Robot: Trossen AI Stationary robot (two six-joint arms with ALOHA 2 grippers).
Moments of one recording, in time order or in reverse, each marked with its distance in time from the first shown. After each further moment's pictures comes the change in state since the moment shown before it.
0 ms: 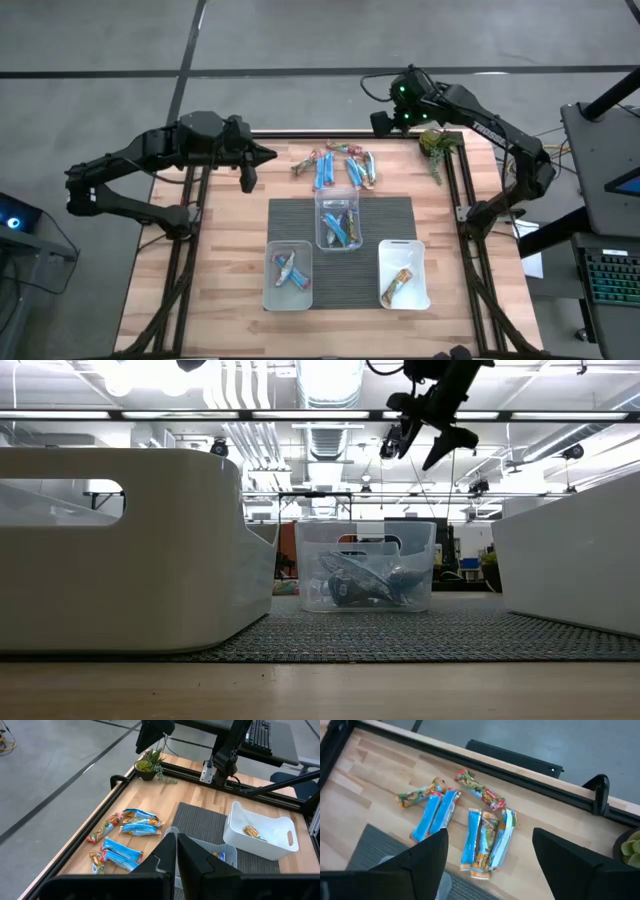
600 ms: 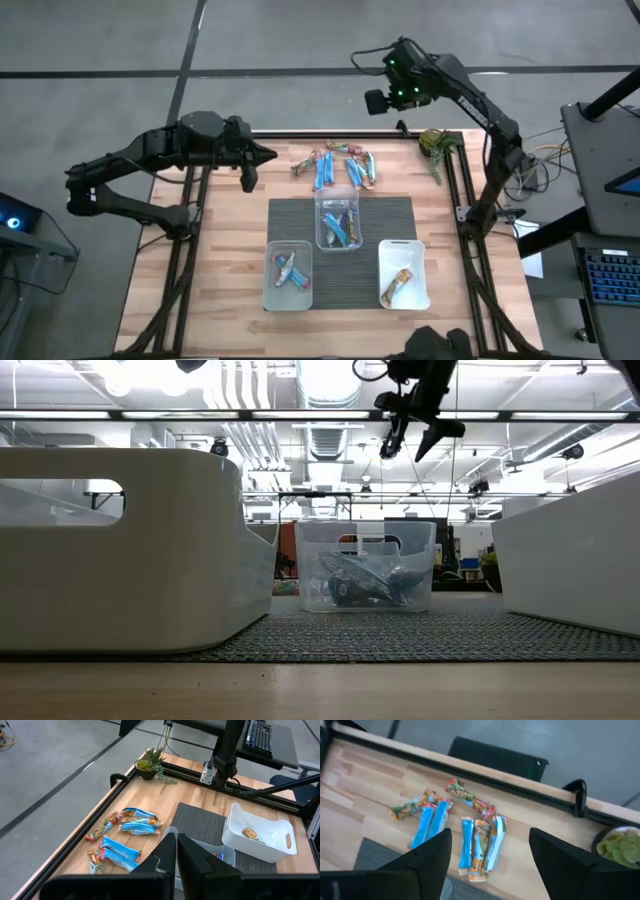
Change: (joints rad) left arm 0.000 0.003 0.000 0.001 -0.002 -0.026; right arm -0.059 0.272 0.482 -0.321 -0.004 0.009
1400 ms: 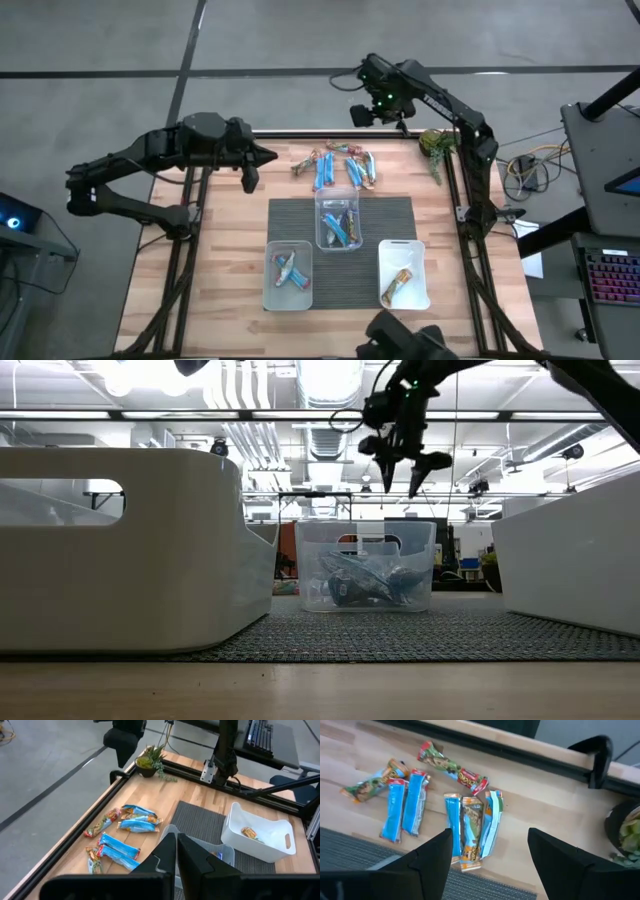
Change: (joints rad) left arm 0.000 0.000 -0.015 0.001 0.000 -0.021; right arm 0.013 0.221 0.057 -0.099 -0.023 0.053
